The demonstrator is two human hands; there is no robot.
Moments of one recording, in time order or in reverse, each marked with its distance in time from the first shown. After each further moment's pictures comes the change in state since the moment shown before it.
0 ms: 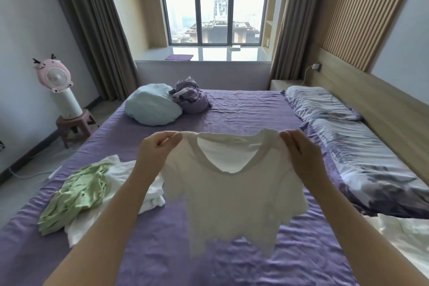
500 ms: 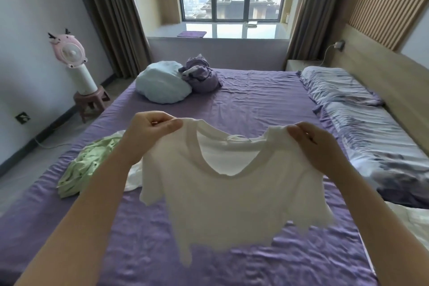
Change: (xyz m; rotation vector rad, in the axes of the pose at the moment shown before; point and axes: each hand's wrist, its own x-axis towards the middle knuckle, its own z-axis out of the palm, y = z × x) left_hand -0.032 0.028 -0.010 0.067 -0.138 -0.043; right_hand -0.010 0.023 -0.031 0.028 -0.306 0.038
